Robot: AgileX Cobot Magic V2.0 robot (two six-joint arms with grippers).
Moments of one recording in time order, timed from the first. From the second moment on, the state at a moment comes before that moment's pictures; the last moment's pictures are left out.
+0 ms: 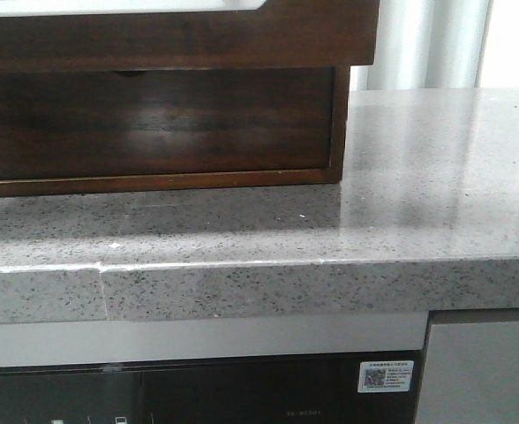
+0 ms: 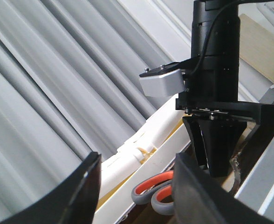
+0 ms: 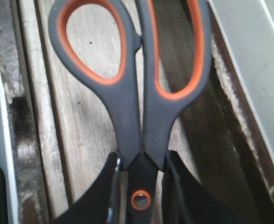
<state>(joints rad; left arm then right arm) -0.44 0.32 -0.33 0.64 -0.35 0.08 0.66 1.69 -1.75 0.22 0.91 -0.84</state>
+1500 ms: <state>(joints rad) -0.44 0.32 -0.33 0.64 -0.35 0.08 0.66 1.69 -1.75 0.22 0.92 -0.84</state>
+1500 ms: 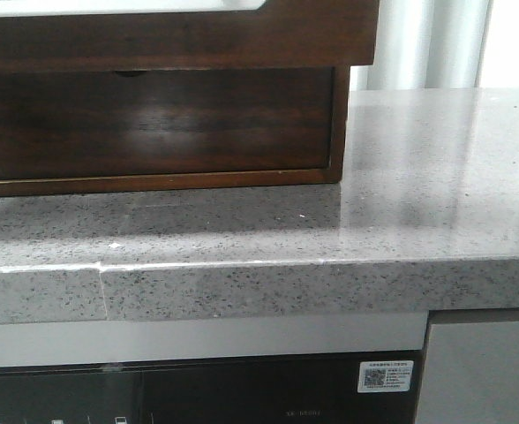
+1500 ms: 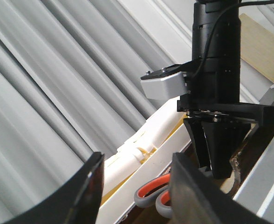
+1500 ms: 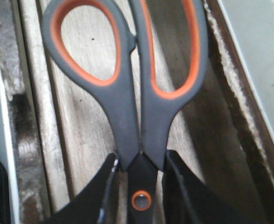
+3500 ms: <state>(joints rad) -0.44 0.03 -0.33 0.15 0.11 0.08 0.66 1.23 -1.34 0.34 0.57 -0.72</state>
